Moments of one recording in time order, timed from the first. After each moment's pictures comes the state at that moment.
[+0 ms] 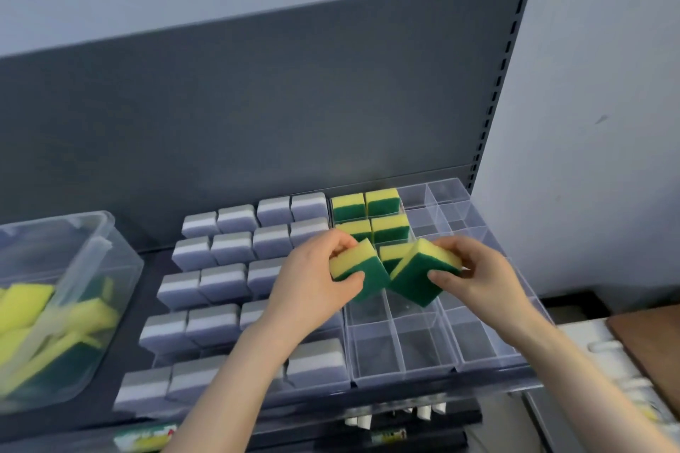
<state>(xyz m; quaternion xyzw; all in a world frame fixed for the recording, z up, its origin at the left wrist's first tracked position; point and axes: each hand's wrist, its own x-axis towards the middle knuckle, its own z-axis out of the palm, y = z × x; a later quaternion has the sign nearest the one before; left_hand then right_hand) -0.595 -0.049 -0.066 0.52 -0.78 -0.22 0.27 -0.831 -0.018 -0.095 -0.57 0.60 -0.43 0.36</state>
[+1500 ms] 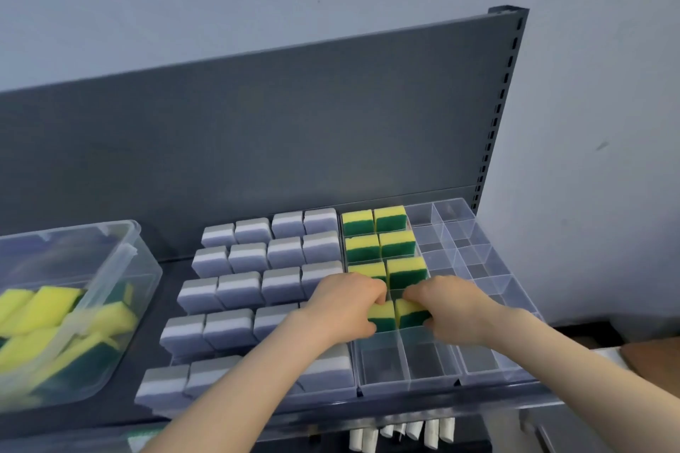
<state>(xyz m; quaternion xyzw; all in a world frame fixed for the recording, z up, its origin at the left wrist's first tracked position) -0.615 -0.059 -0.087 0.42 -0.90 -0.07 -0.03 -0.808 -0.037 -0.092 -0.84 0.53 0.06 0.12</state>
